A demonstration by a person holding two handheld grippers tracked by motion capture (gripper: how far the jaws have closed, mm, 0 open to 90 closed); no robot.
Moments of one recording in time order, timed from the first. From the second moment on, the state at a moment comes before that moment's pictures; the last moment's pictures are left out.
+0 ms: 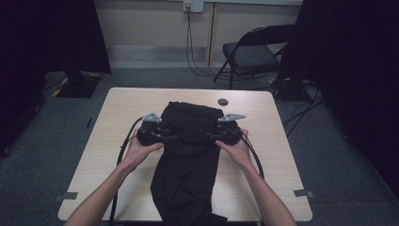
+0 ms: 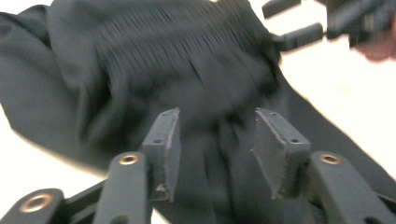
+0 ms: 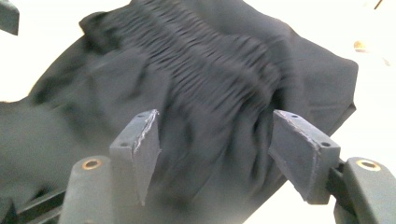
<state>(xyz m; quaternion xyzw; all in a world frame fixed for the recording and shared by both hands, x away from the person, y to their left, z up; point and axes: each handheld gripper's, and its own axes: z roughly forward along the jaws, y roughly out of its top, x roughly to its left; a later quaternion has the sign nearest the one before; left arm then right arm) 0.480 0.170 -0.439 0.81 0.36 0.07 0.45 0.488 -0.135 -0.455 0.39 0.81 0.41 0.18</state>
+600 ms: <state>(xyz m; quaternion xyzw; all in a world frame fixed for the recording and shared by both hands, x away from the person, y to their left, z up) 0.514 0.160 -0.471 0.82 0.37 0.13 0.42 0.507 -0.131 -0.477 0.41 0.80 0.41 0.17</state>
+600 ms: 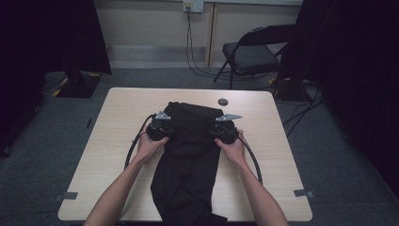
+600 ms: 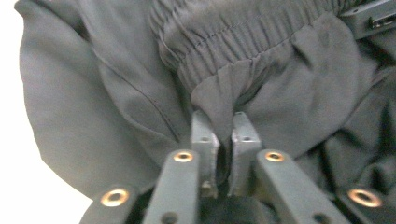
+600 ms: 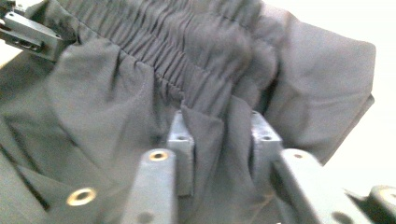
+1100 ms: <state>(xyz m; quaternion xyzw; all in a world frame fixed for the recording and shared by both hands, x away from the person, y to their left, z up) 0.456 0.160 -0.292 0.76 0.26 0.21 0.55 0.480 -0.153 -0.317 0.36 0.71 0.55 0.25</state>
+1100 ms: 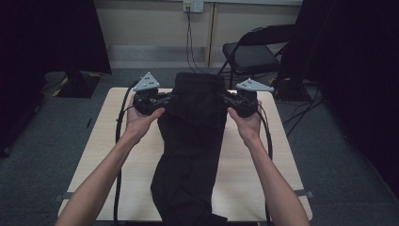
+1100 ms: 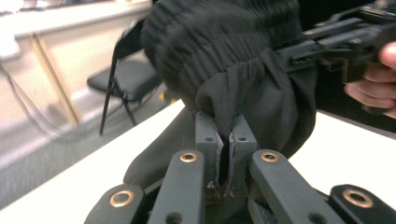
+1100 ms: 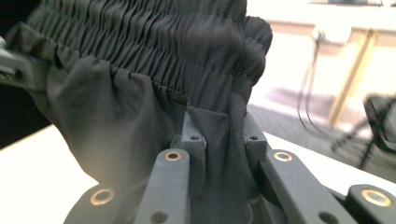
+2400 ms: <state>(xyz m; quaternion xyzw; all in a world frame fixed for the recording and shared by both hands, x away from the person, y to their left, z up) 0.469 0.135 -0.497 0.82 0.38 0.09 0.42 0.501 -0.136 -0.493 0.40 0.82 0.37 0.18</state>
